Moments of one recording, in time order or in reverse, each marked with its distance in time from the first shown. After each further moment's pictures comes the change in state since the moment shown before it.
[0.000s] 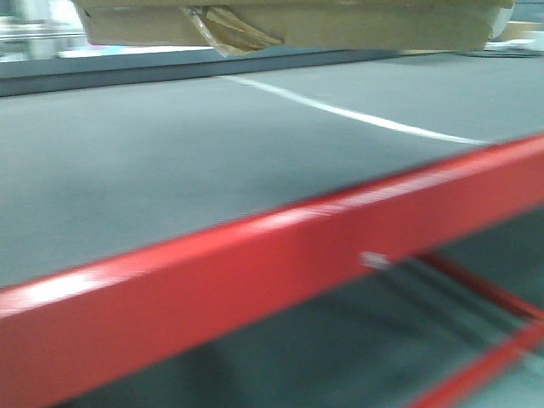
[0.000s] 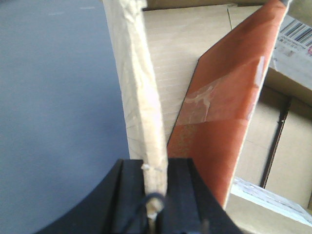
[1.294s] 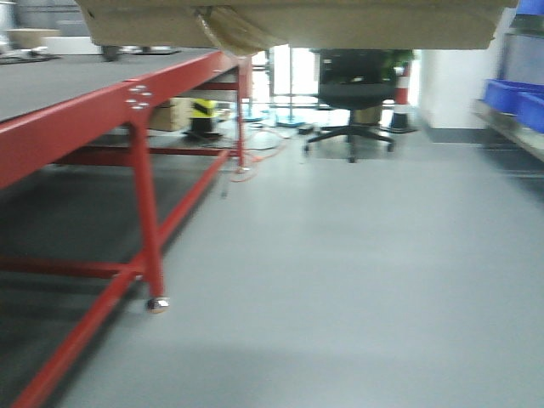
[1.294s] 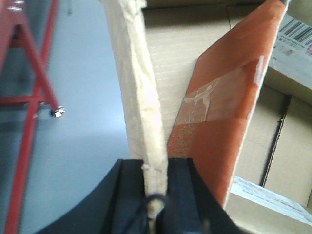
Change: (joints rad) left arm 0.000 0.000 0.000 -0.004 0.000 0.000; right arm -0.005 0.000 0.000 0.000 0.000 0.000
